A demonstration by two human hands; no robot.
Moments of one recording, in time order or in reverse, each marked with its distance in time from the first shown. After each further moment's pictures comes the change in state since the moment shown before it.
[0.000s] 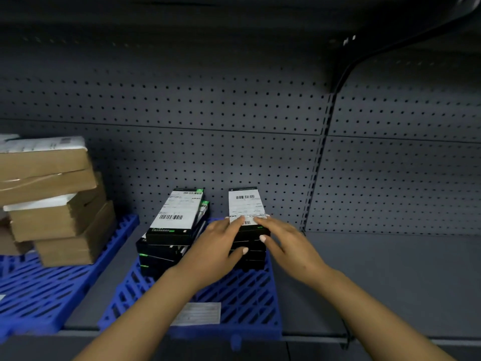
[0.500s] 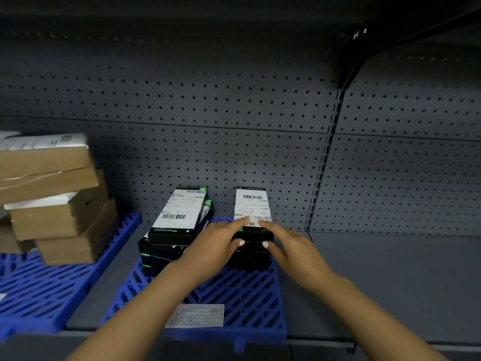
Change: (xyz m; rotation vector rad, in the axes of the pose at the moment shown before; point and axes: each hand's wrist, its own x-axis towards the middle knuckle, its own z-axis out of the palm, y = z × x) left_hand 0.011 -0.010 -0.003 -0.108 0.017 0.018; right_hand 0.001 0.009 0.012 -0.089 0.029 -0.014
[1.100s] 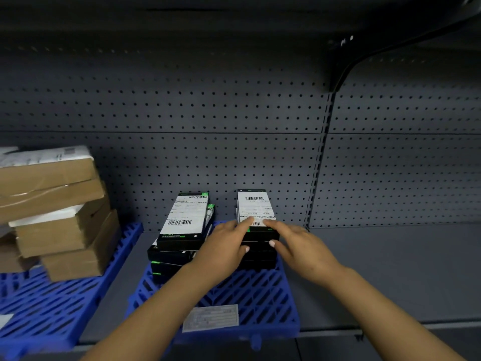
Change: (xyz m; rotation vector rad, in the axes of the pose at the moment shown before) left_hand -0.001 -0.001 -0.001 0.098 -0.085 -0.016; right_hand -0.002 -0.016 -0.010 -0.157 -0.052 0.079
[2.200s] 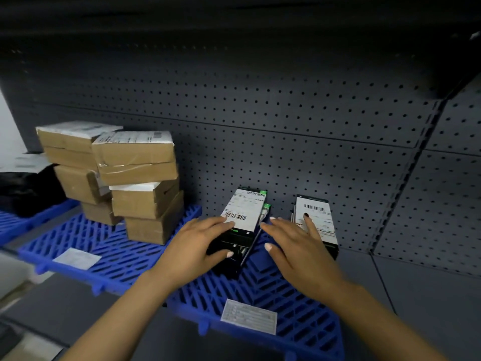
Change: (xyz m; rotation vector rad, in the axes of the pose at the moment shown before) left_hand -0.095 -0.086 -0.049 0.131 0.233 -0.160; right_hand 0.039 -0.074 0.010 -0.032 -0.086 -0.308
